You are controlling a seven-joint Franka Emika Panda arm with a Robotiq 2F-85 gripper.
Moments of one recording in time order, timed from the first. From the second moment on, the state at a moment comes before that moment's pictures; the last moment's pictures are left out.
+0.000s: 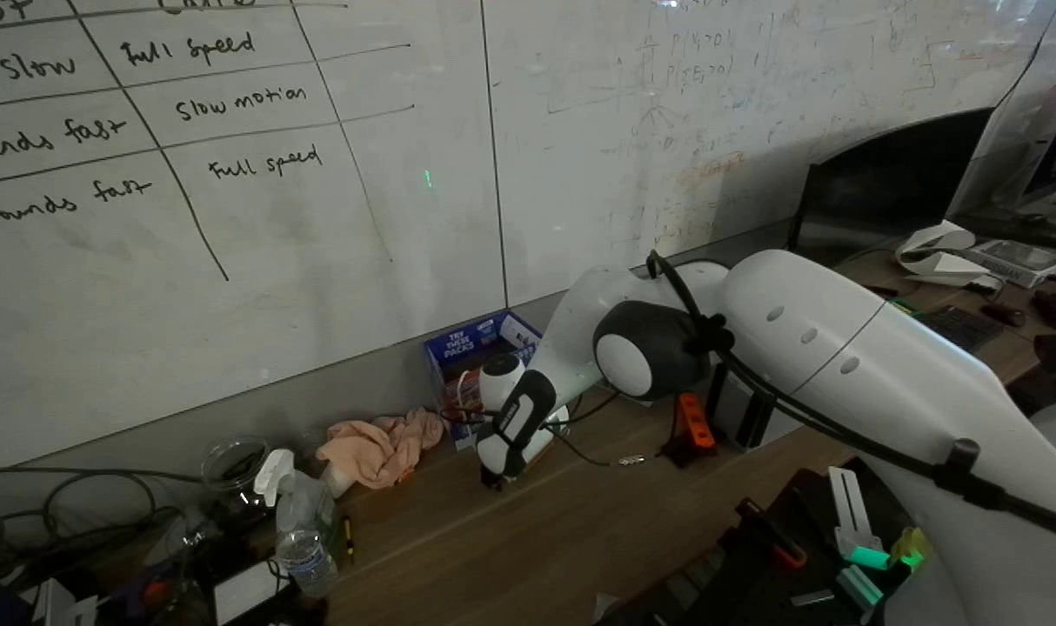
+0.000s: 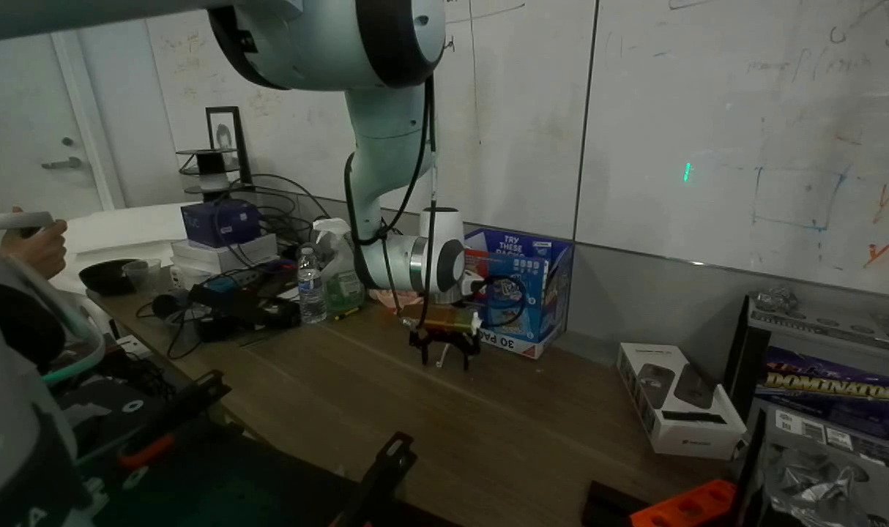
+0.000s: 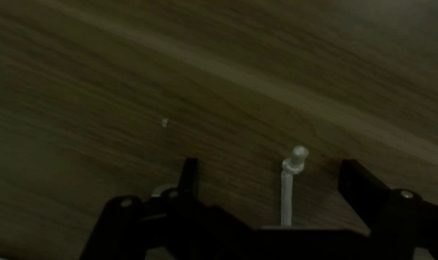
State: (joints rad) arm 0.07 1.26 0.02 -1.46 -0.12 2.75 -0.02
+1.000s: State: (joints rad) arm 0.07 1.25 0.02 -1.44 -0.12 2.71 -0.02
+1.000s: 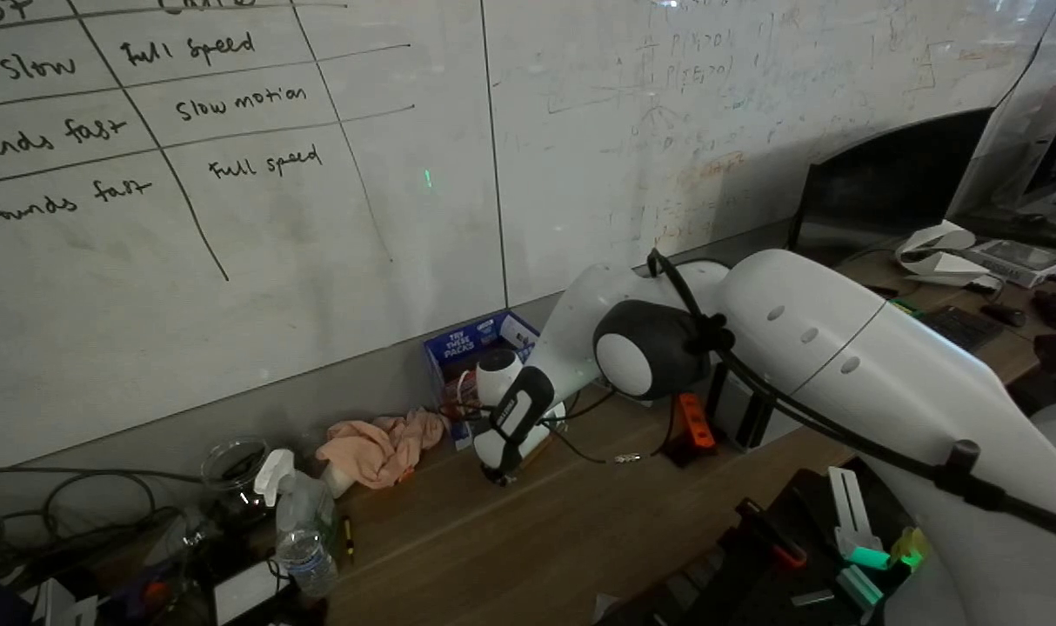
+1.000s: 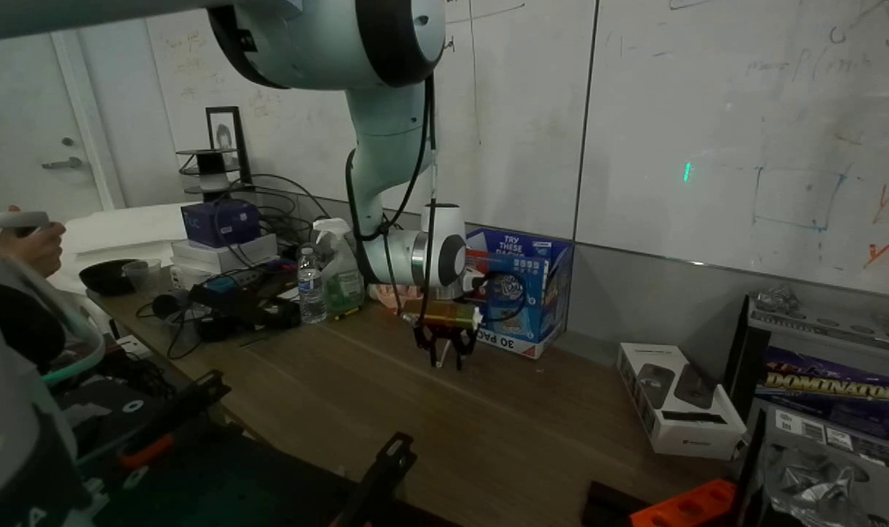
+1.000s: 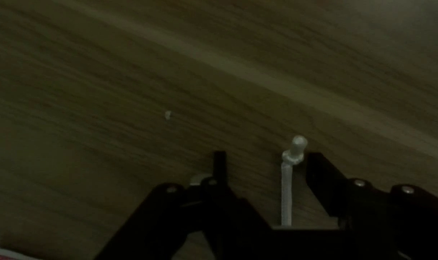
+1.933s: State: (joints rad) arm 0.07 1.19 0.01 -1.40 -0.12 2.55 0.00
